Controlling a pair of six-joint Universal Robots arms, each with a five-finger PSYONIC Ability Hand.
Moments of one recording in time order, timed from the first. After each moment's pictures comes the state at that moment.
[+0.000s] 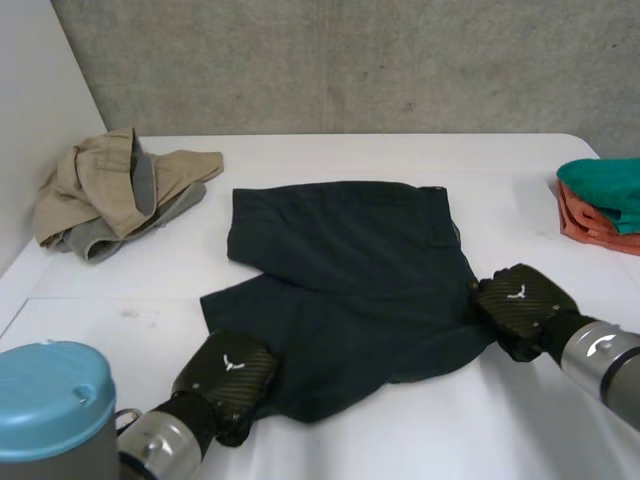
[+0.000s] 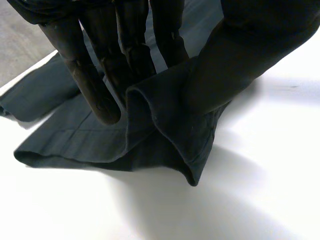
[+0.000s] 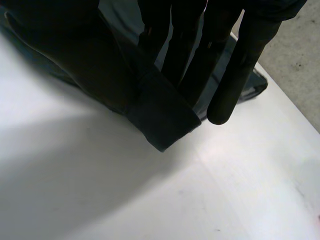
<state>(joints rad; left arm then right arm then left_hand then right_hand) 4.07 -1.72 -2.04 3.27 -1.54 3.48 1.64 -1.35 1.96 -0.08 1.07 2.35 1.12 1.19 1.19 1.20 1.01 1.04 1.15 1.17 1.19 1.00</state>
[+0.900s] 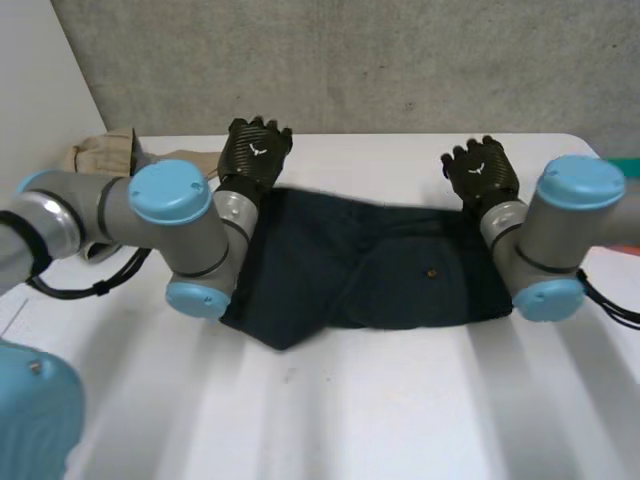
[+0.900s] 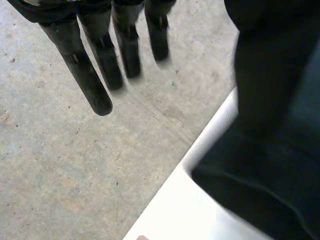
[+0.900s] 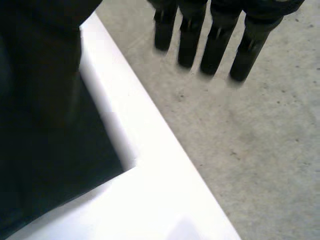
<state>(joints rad) 4.18 -2.46 -0.94 3.52 -1.60 3.70 1.89 -0.73 1.07 -0.31 1.50 2.48 0.36 0.51 0.51 0.68 0.33 0.29 0.34 0.36 0.37 0.17</state>
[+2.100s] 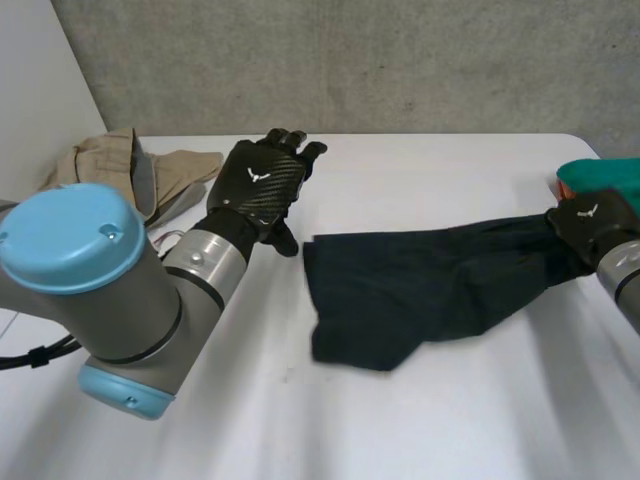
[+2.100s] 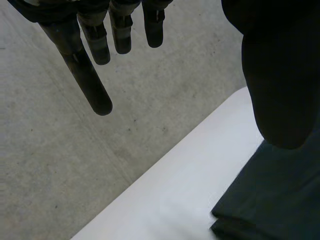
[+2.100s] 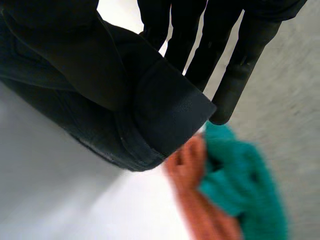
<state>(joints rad) 4.10 -1.92 -1.54 3.52 -1.52 3.42 1.63 -1.23 1.65 -0.18 1.42 2.34 0.19 0.21 0.21 0.68 0.05 1.06 1.15 1.16 1.19 0.96</state>
